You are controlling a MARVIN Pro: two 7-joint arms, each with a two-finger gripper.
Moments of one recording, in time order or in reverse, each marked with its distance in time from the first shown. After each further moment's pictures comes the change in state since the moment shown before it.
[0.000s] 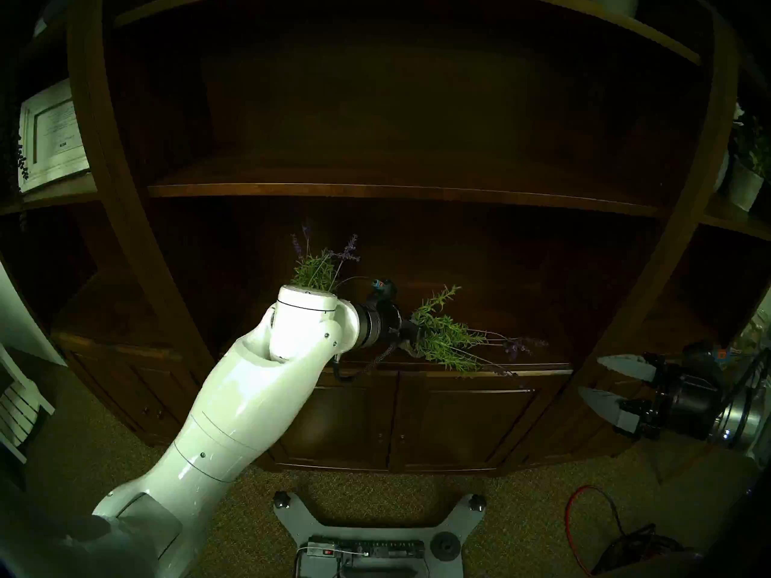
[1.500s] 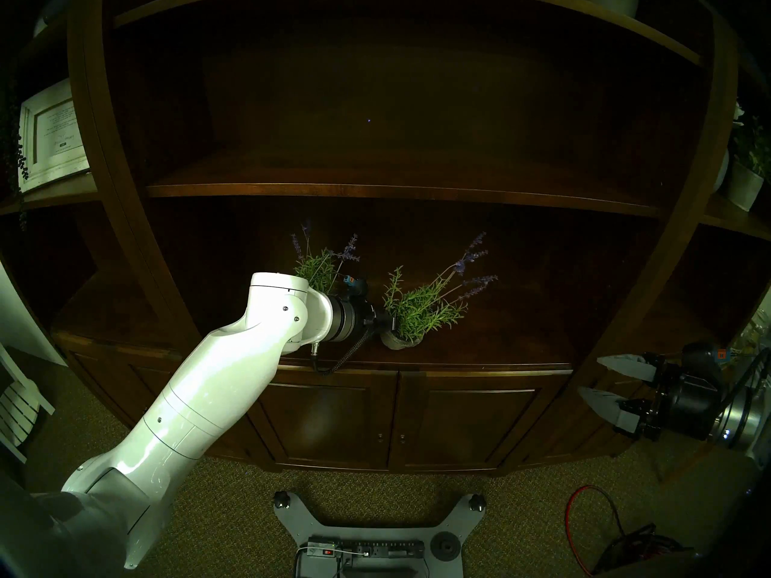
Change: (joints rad) left arm -0.043 0.161 0.032 -0.022 -0.438 0.000 0.303; right arm 0.000 0.000 0.000 0.000 0.000 0.000 0.000
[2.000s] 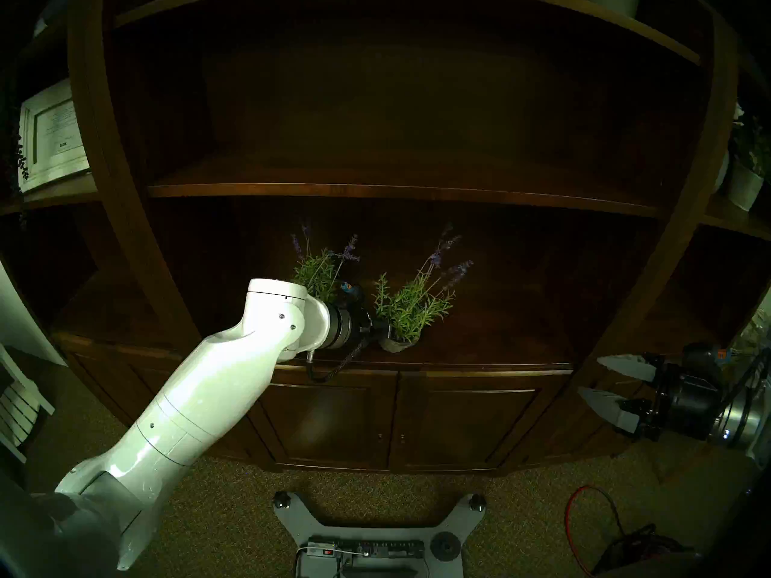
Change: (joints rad) left arm 0.020 0.032 0.023 -0.032 -0.006 -0.001 0.042; right arm 0.000 0.000 0.000 0.000 0.000 0.000 0.000
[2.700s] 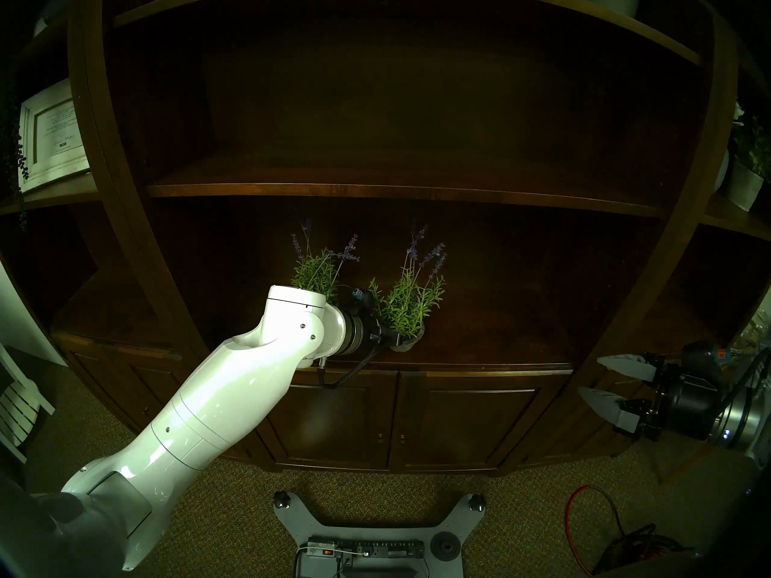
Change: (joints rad) left arm -0.039 -0.059 0.079 0.042 0.065 -0.025 0.061; right arm 0.000 0.000 0.000 0.000 0.000 0.000 0.000
